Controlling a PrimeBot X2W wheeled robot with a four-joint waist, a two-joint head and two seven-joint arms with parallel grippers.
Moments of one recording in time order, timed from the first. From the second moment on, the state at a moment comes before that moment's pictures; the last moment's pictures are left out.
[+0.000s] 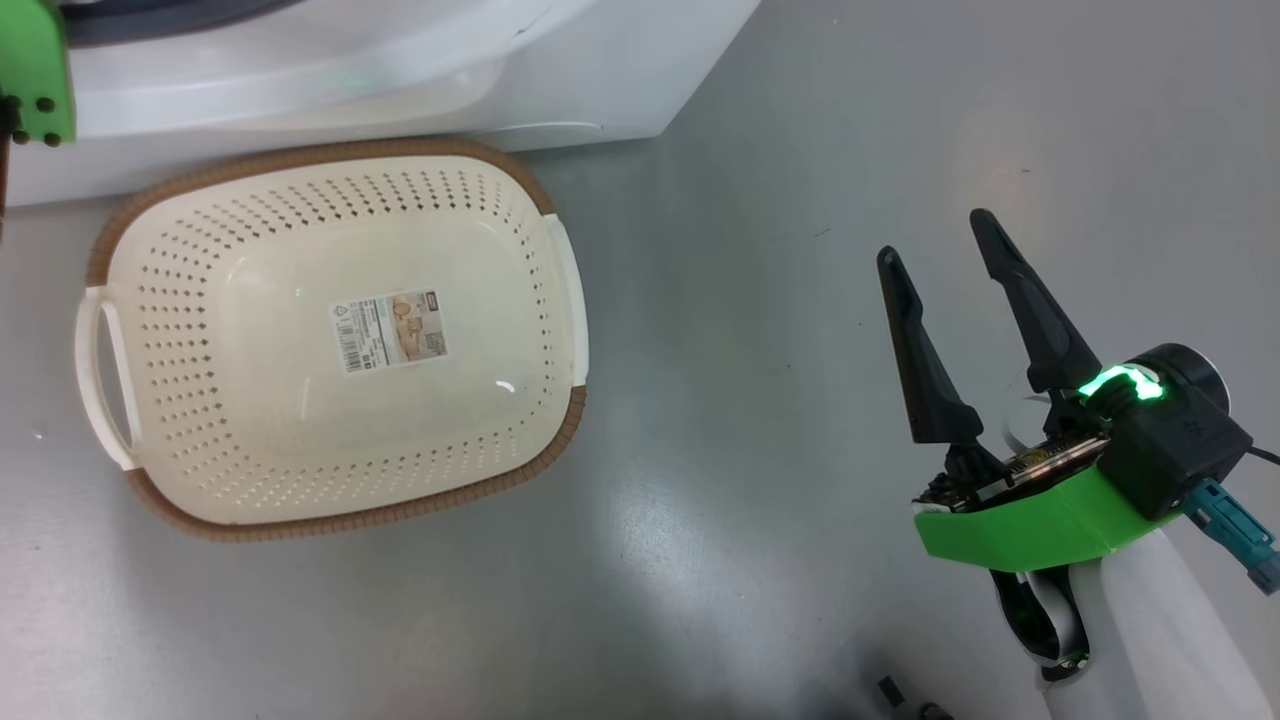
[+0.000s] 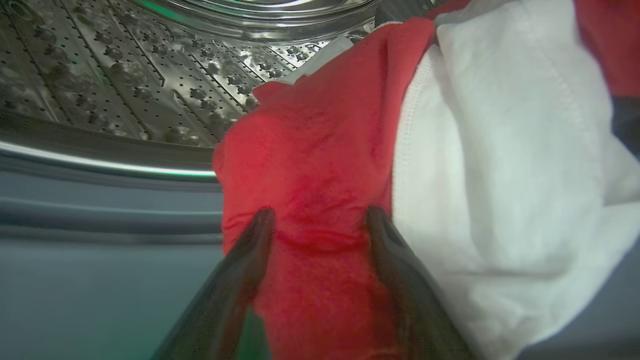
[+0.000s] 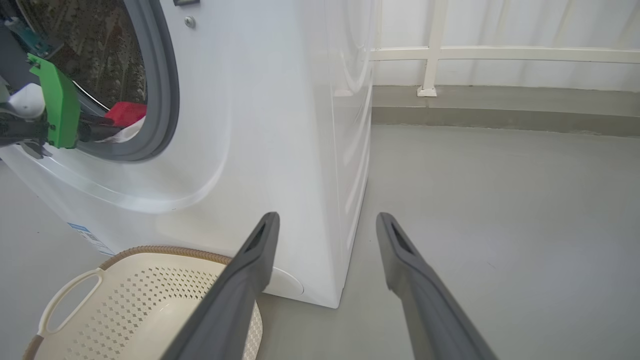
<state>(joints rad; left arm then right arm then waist) -1.35 0.38 -0.40 1.04 -0.24 0.09 0.15 -0.29 -0.05 0.13 -0.01 0.23 0.13 -0.26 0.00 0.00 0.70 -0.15</state>
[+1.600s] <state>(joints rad) -0.81 0.32 -0.30 0.55 -0.41 0.15 -0.25 -0.17 -0.05 0.08 0.03 0.19 0.13 -0.26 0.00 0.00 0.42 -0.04</state>
